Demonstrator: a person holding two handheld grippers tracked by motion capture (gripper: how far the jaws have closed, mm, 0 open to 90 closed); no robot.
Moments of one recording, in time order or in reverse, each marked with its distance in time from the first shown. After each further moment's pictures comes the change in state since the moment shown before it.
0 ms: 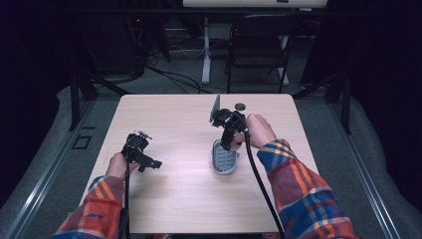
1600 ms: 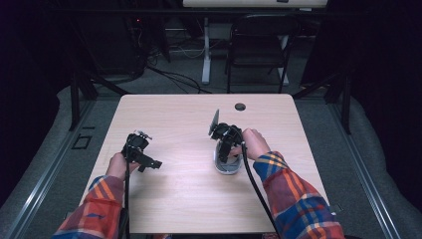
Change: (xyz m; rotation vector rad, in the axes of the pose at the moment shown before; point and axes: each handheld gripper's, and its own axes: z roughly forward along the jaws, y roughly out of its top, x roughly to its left) left arm 0.000 0.000 0.001 0.004 0.001 0.004; right arm 0.007 -0.003 0.060 -0.020 0.077 -0.001
